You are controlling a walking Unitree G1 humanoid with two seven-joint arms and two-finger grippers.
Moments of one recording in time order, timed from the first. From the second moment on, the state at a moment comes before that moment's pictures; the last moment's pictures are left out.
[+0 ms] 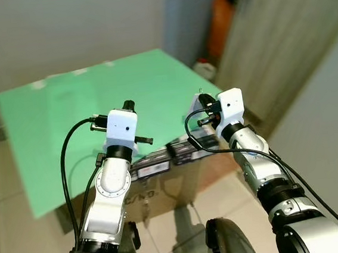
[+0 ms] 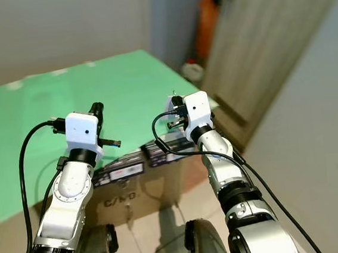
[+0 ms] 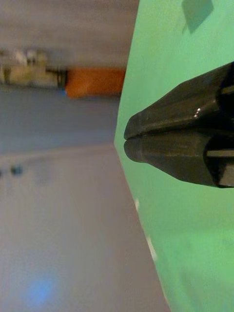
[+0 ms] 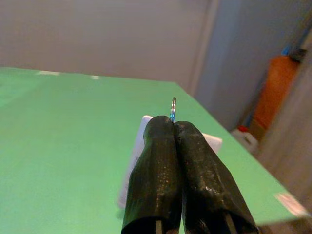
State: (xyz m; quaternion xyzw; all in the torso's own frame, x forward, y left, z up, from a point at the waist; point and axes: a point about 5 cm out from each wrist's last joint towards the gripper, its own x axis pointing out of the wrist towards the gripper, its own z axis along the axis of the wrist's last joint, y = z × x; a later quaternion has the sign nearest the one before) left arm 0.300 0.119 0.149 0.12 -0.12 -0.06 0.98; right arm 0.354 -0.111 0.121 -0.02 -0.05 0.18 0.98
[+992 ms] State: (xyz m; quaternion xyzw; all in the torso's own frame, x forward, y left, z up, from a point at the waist) left arm 0.300 0.114 0.145 0.13 -0.10 -0.09 0.98; right arm 0.353 -0.107 0.115 -0.03 -0.04 0.18 0.98
